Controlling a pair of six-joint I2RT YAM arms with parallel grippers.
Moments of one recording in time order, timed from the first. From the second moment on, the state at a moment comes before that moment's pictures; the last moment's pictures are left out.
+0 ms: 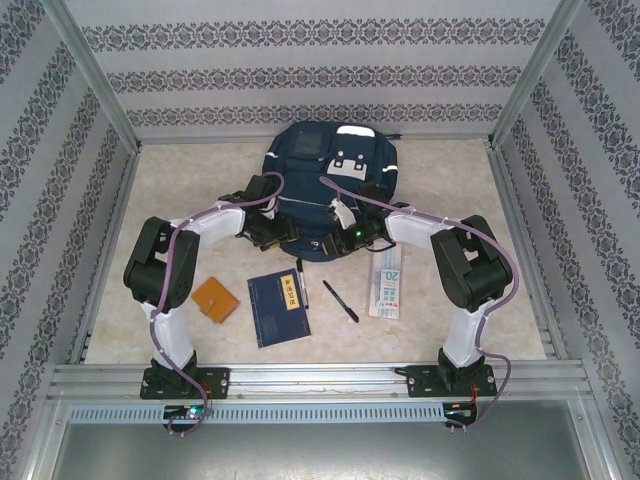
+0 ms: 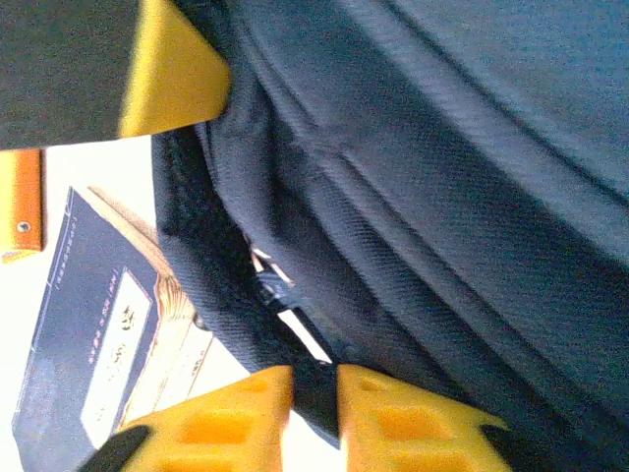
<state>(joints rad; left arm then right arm) -0.35 1.89 1.22 -0.51 0.34 -0.66 0.44 1.89 1.14 -0.37 -0.65 0.07</state>
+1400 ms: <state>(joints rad) -0.39 1.86 1.14 -0.43 0.34 -0.71 0.52 2.00 1.40 -0.71 -0.51 -0.06</state>
